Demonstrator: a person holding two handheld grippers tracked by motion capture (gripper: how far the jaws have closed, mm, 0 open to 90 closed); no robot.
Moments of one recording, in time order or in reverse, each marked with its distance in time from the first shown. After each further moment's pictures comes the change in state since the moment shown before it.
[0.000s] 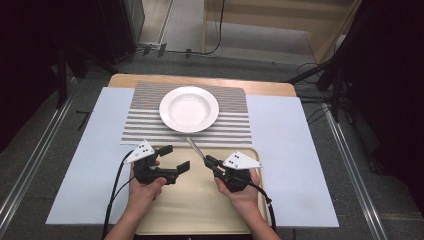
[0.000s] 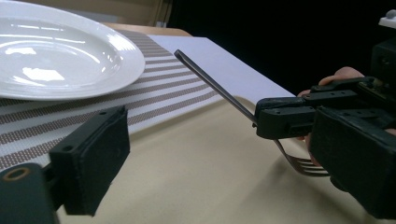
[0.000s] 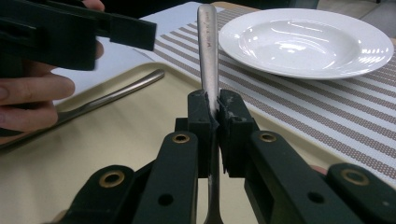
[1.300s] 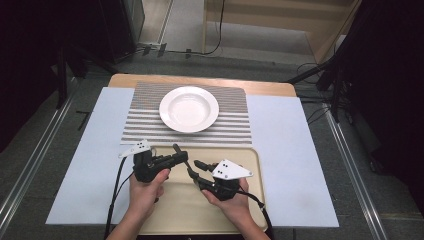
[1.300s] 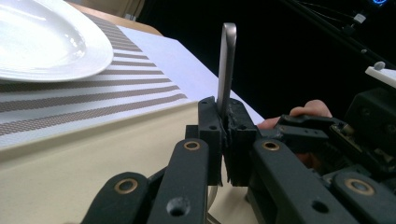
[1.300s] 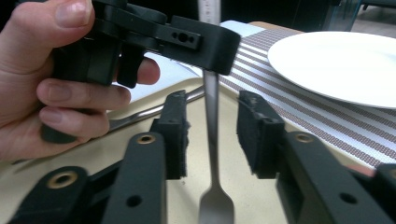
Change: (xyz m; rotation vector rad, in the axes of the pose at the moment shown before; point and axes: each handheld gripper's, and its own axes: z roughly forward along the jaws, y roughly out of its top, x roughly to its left) left arm 0.010 0.002 -0.005 -0.020 -0.141 -0.157; right arm 0.028 -0.001 0.007 -0.068 0.115 -0.046
